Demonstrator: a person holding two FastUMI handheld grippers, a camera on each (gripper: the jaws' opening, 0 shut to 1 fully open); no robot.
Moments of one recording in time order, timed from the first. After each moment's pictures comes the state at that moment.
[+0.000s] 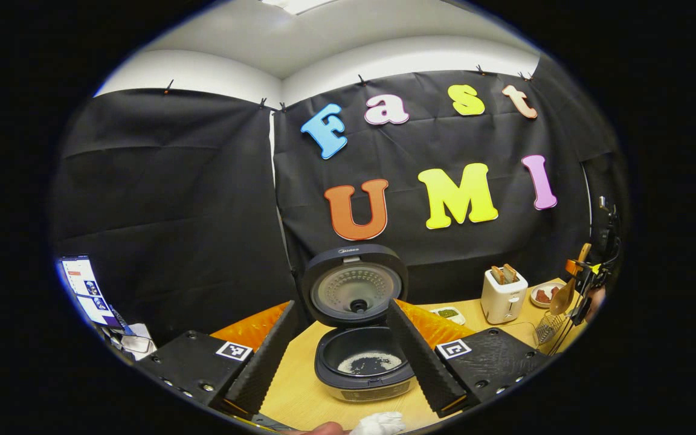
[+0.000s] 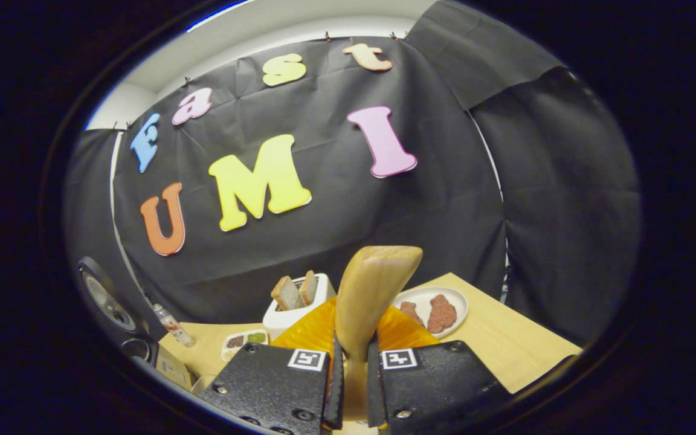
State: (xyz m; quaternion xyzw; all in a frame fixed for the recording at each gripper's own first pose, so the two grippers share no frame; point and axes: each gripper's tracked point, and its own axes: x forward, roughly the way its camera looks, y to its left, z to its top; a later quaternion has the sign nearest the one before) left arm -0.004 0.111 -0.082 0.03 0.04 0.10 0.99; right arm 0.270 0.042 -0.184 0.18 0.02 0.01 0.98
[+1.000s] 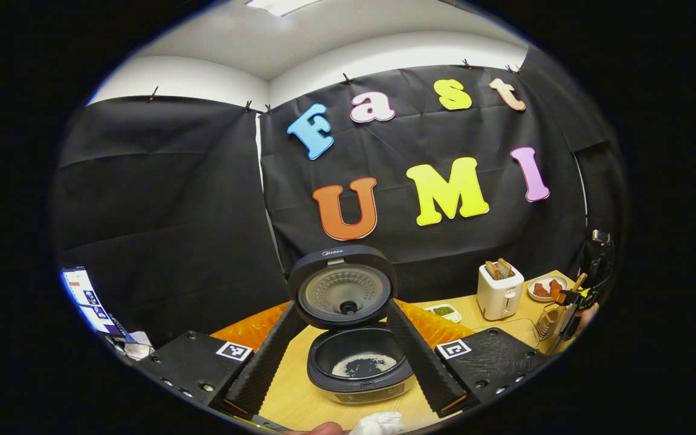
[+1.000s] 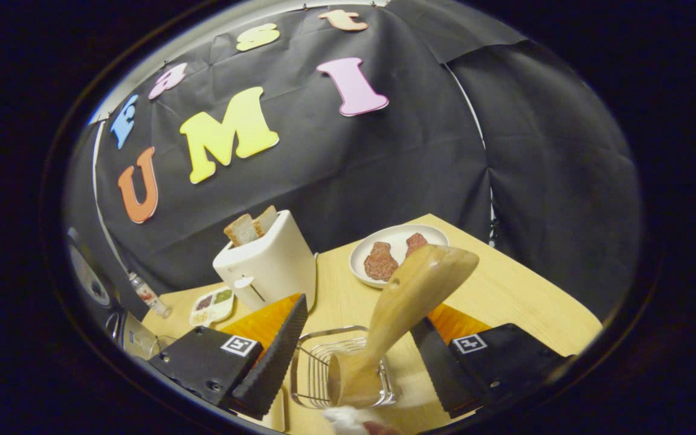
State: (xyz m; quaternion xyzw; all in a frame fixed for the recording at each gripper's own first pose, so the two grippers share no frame) left arm 0.007 0.098 -0.081 0.04 0.05 0.08 0.99; right arm 0.273 0.024 -0.293 0.17 0.12 -0.02 0.98
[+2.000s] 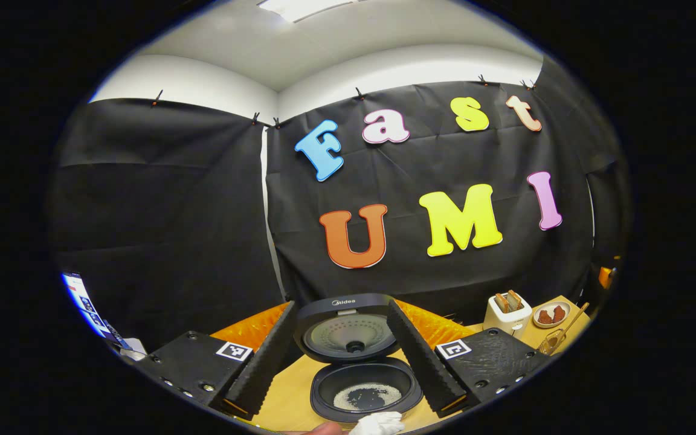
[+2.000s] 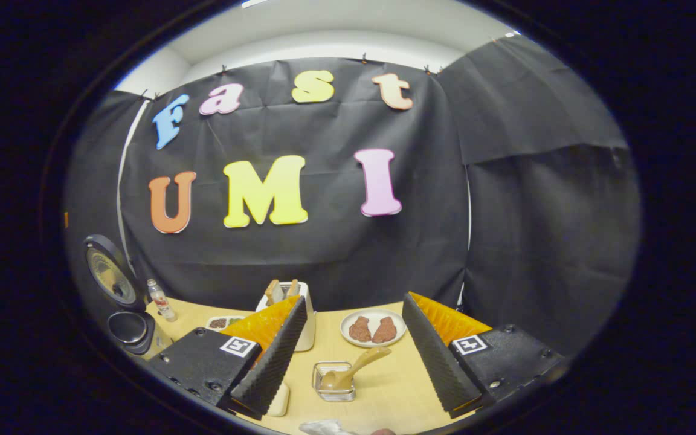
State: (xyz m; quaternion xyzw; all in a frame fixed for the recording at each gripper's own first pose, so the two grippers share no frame) left arm 0.062 0.119 -0.013 0.02 -0.01 0.09 1.00; right arm 0.101 0.029 -0.043 0.04 -0.02 -0.01 1.00
